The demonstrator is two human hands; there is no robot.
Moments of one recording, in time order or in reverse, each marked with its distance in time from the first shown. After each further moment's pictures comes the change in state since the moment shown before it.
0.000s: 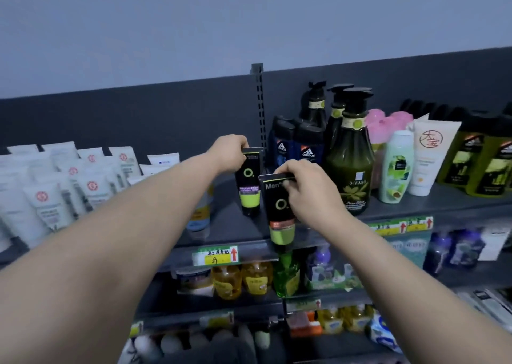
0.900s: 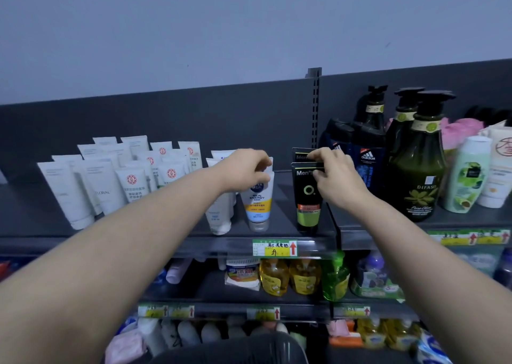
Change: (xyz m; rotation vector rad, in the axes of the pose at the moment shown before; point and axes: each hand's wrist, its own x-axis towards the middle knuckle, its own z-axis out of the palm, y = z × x) left_hand -0.077 -0.086 -0.036 0.020 -0.063 0.110; right_hand 0.033 -0.041 0.046 -0.040 -0.077 0.039
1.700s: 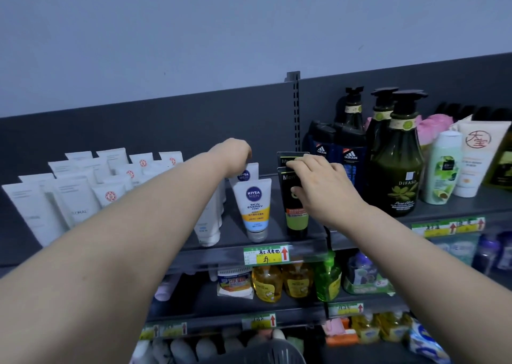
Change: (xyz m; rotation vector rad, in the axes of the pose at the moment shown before) left_hand 0.059 -0.009 -0.010 0.374 -0.083 -0.037; right_hand -0.021 -0.004 -0.001 -0.445 0.074 -0.288
